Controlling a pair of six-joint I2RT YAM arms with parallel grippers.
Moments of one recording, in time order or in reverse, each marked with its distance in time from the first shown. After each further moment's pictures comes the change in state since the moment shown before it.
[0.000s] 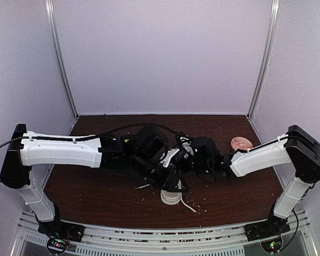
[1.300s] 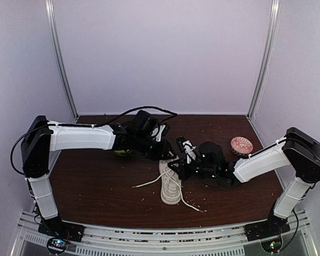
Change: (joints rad) left arm 0.284 0.193 0.064 0.182 -0.078 0.067; right arm -0.010 -0.007 -0.129 0.229 -0.198 -0.005
